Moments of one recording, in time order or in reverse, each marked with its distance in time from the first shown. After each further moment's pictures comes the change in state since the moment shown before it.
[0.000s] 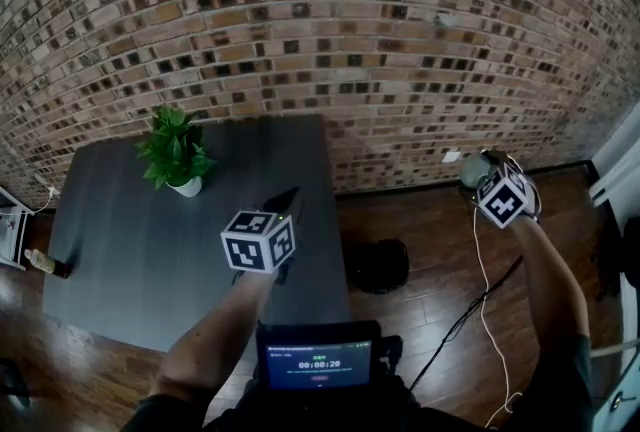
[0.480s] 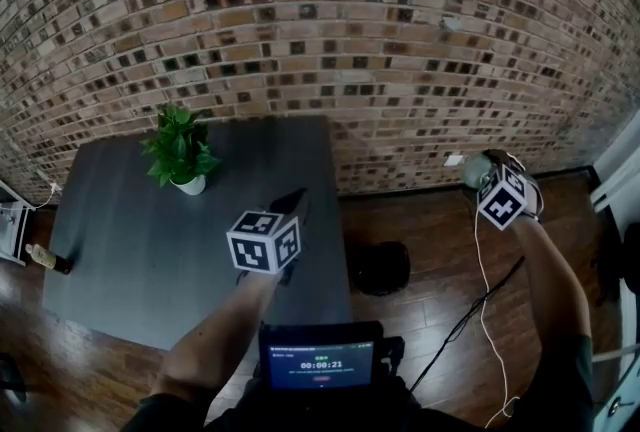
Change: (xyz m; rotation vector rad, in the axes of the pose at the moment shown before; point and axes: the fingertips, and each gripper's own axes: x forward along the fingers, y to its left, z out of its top) left arm -0.002 -0.007 0.001 -0.001 -0.005 -0.022; right arm -0.003 -0.006 0.006 -0.093 0.028 -0.054
